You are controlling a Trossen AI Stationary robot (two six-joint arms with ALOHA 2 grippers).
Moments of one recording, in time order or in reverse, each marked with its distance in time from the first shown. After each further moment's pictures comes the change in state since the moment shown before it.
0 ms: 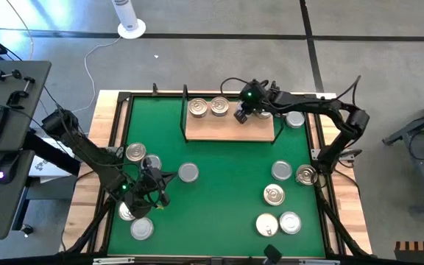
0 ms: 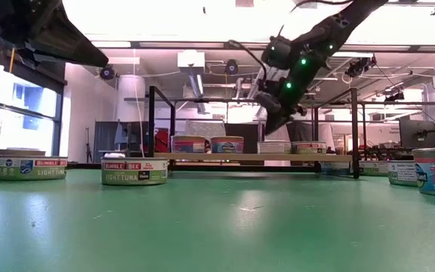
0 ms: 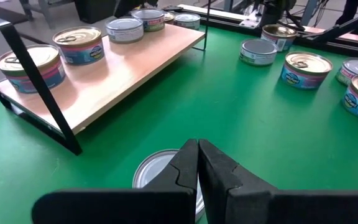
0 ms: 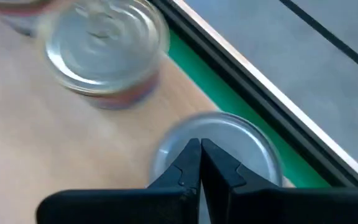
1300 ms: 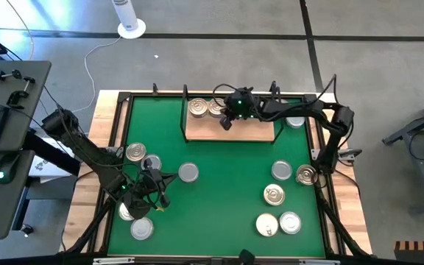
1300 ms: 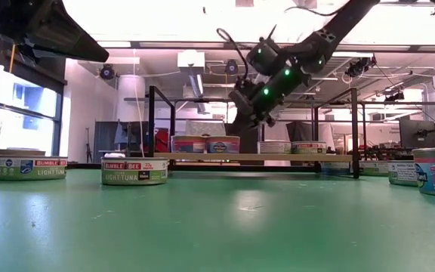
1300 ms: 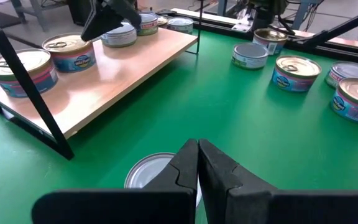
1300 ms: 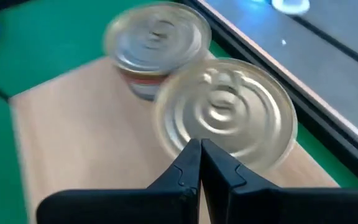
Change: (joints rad) left arm -0.007 0.000 0.000 0.044 -0.001 0.035; right arm 0.094 0.138 0.001 0.376 -0.154 -0.001
